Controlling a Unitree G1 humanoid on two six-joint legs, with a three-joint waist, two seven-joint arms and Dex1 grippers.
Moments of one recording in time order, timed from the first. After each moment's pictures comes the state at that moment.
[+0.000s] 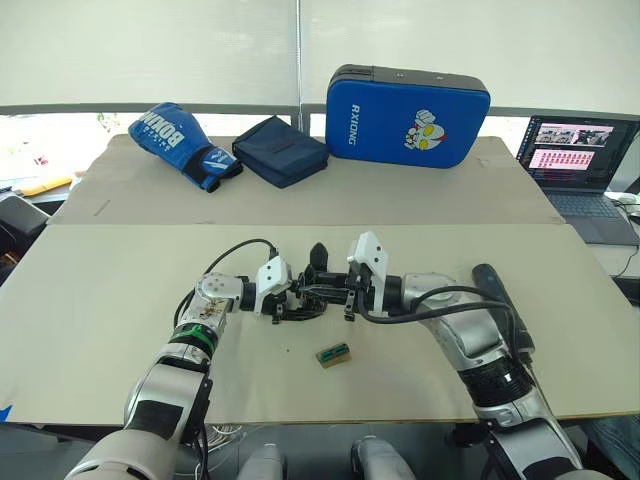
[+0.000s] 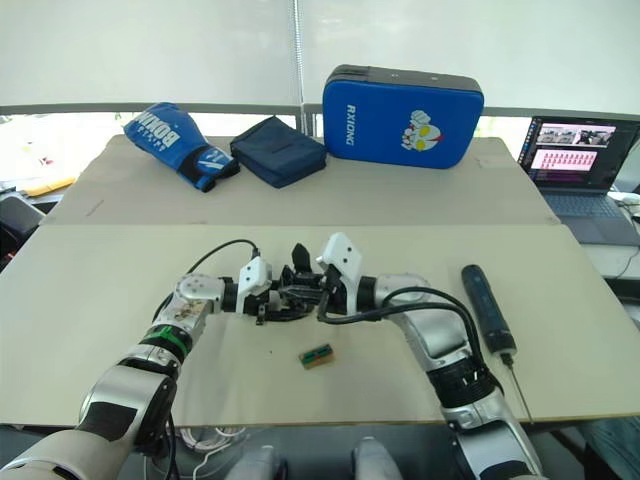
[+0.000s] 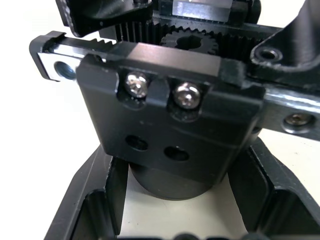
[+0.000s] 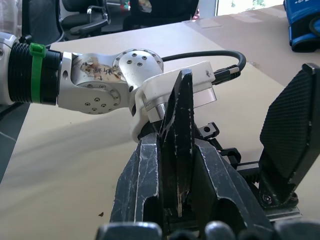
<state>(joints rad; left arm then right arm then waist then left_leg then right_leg) -0.82 0.32 -0.10 1.08 -0.04 -0.41 -1.34 -0.57 -0.36 0.28 -0.05 0.33 0.47 0.91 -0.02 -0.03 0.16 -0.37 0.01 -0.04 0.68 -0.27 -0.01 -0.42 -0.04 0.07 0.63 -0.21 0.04</state>
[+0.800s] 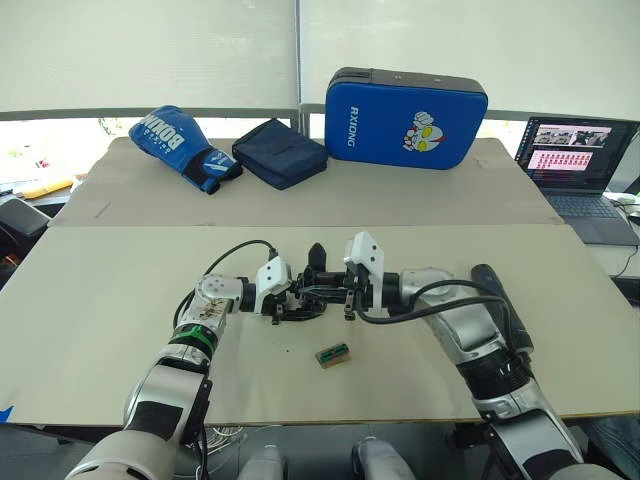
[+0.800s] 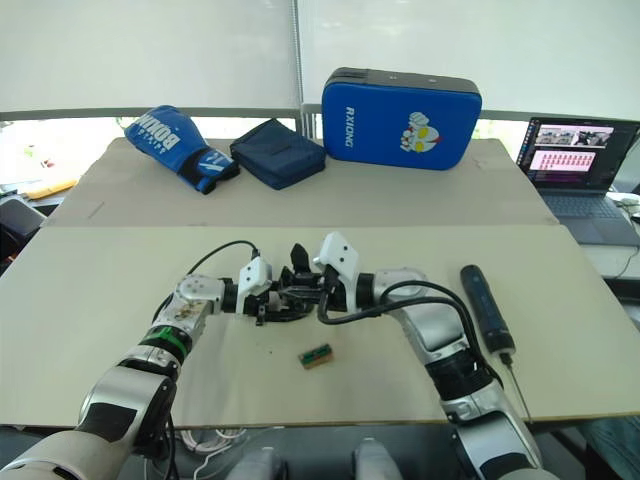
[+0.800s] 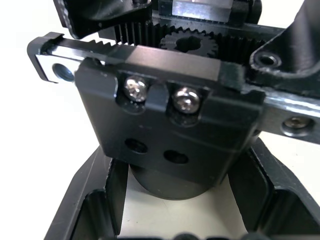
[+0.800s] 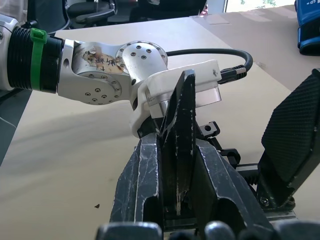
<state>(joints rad) -0.82 0.32 -0.10 1.07 -0.04 -0.38 -1.33 -0.60 -0.36 0.29 0.01 0.30 0.42 0.95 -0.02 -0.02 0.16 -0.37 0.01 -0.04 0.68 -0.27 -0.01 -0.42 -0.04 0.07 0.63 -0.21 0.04</state>
